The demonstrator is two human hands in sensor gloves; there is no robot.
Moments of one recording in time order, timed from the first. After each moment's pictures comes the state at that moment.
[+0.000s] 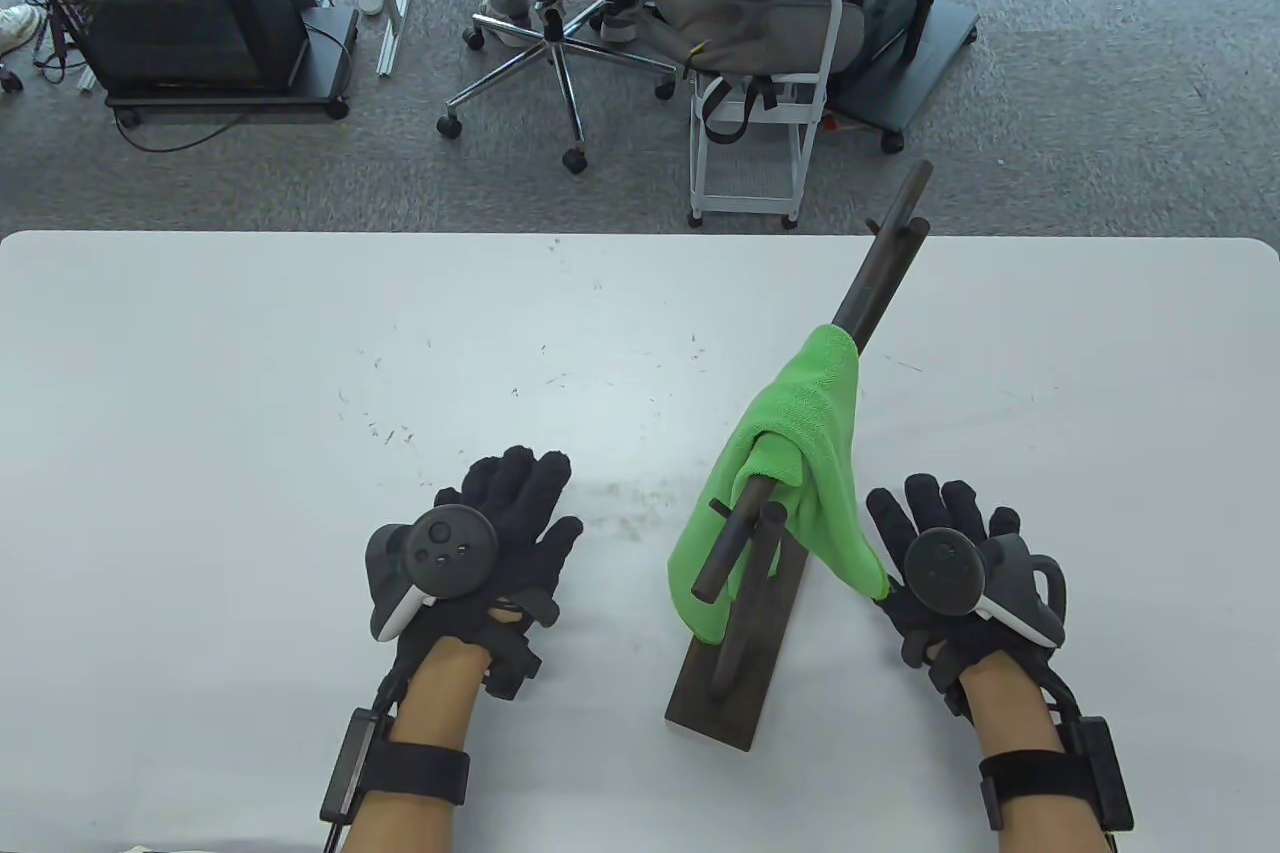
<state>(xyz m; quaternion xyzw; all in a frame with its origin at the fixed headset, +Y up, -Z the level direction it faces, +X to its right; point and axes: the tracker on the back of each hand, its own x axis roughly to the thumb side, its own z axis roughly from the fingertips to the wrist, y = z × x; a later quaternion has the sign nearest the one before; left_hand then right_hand) -0.183 -0.720 -0.296 0.04 -0.15 0.28 0.95 0.258 -0.754 -0.291 0.09 0.05 0.99 0.07</state>
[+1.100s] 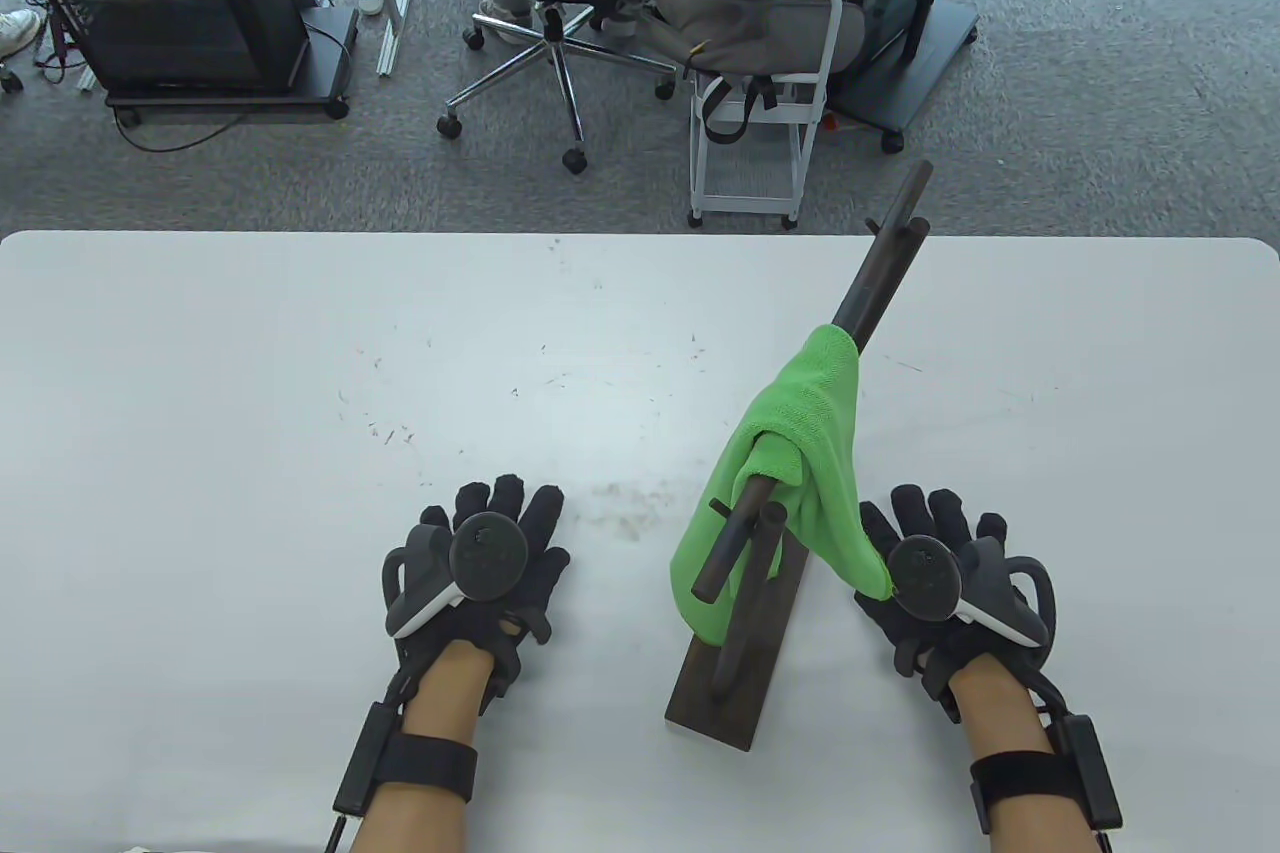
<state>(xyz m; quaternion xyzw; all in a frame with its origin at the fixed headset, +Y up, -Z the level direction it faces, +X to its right) -0.183 -0.753 -0.304 -0.05 -0.12 0.16 0.98 0.245 -0.761 -0.288 0.10 0.08 0.99 0.03</state>
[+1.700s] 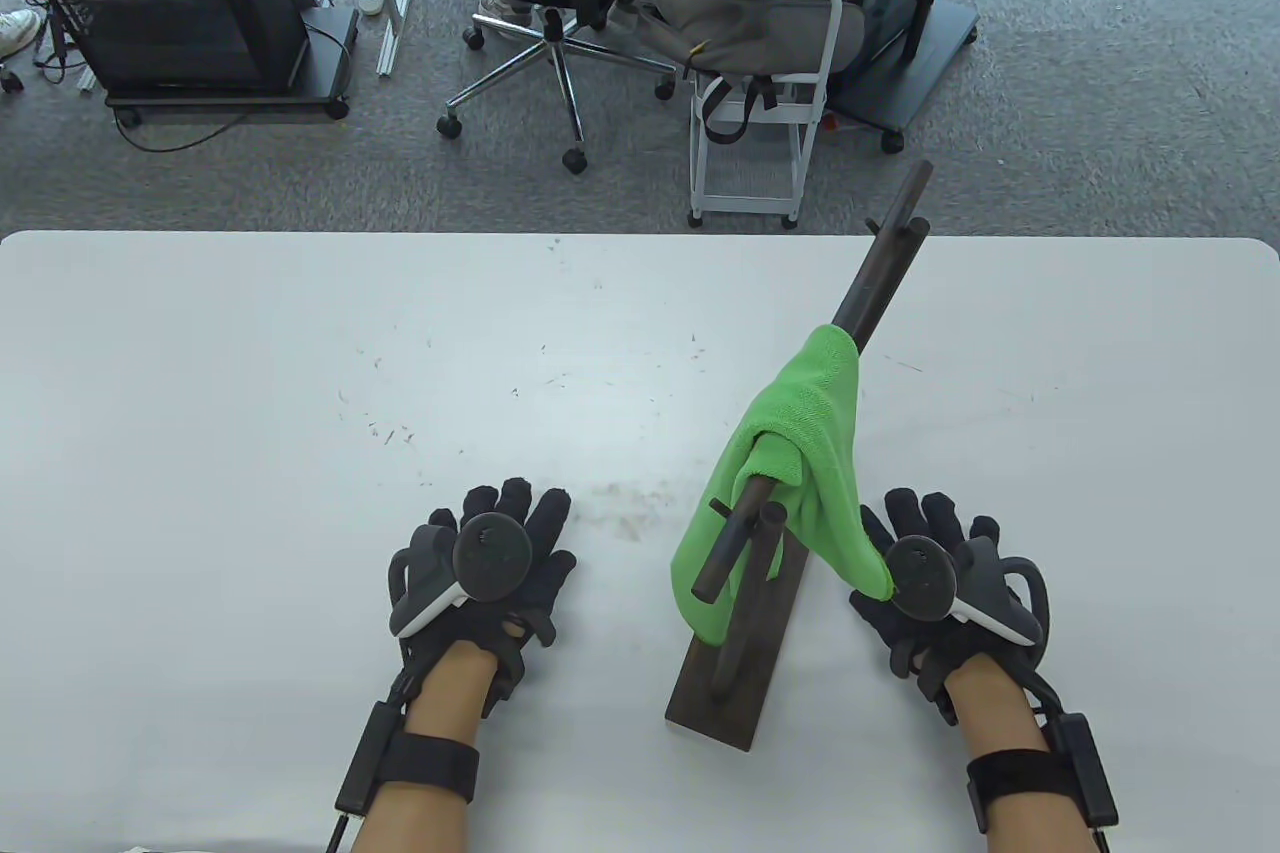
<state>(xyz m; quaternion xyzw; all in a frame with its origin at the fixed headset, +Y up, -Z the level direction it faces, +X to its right) -0.179 -0.755 -0.303 -0.06 -0.13 0.17 0.97 0.241 -0.766 -0.288 0.11 0.10 0.99 0.03</state>
